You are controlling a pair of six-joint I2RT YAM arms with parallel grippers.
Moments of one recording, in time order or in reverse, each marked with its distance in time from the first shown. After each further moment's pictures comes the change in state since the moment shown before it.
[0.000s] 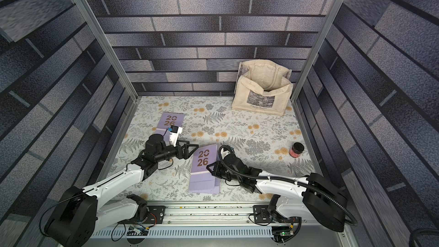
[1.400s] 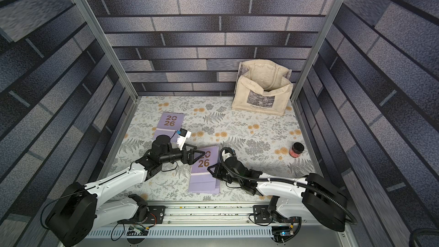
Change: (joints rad) left arm -0.127 0.029 0.032 -0.044 0.052 0.006; right arm 0.016 0.007 -0.049 0.052 0.035 0.030
